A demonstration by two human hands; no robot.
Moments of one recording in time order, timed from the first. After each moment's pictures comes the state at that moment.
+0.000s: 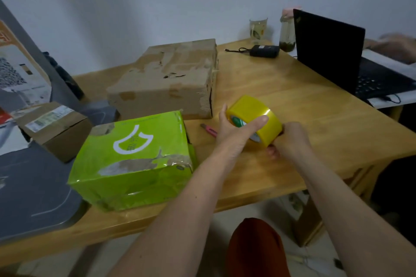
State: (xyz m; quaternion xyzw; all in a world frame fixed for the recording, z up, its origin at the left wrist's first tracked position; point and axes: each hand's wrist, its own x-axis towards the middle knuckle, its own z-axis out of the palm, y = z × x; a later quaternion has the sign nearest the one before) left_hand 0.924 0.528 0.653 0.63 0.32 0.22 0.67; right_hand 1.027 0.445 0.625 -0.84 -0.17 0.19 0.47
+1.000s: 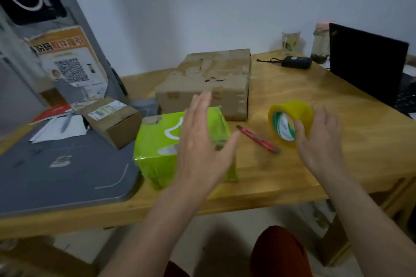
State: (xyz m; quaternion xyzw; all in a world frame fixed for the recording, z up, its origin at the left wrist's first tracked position) left_hand 0.767 0.542 0.704 0.84 0.28 0.42 0.21; right_hand 0.965 0.447 0.650 -0.87 -0.28 -0.10 0.39
